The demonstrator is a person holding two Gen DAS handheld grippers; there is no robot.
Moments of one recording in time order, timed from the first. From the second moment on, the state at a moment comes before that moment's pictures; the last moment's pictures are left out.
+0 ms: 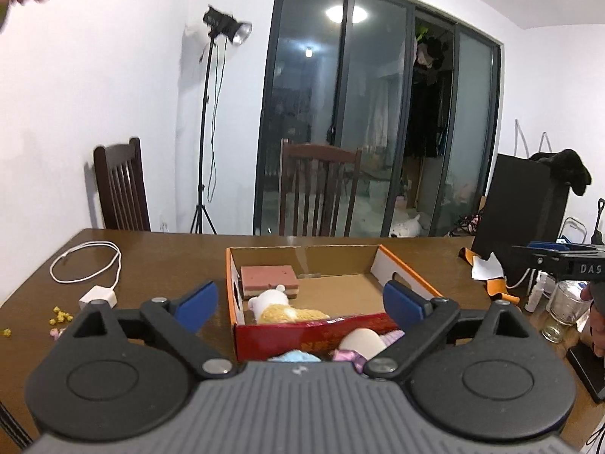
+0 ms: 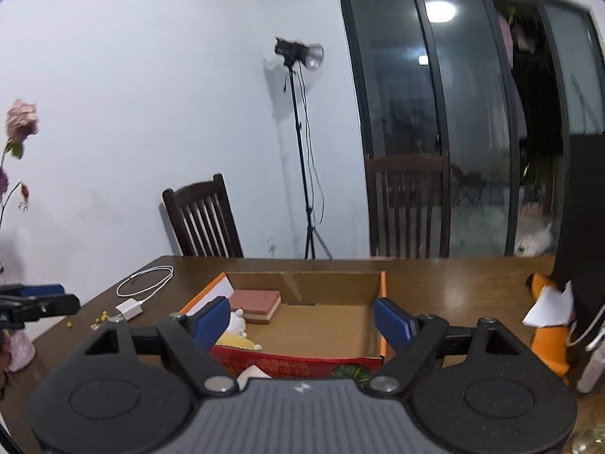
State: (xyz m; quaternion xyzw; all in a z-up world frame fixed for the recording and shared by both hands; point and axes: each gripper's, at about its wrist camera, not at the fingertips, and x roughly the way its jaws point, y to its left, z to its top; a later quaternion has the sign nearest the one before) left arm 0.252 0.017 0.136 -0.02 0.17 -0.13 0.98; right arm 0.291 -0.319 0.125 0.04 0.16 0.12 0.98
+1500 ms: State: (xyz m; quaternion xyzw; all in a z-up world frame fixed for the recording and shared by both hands) left arm 0.333 -0.068 -0.023 -0.12 0.37 -0.19 0.90; right arm 0.363 -0.327 -0.025 0.12 0.31 0.20 0.92
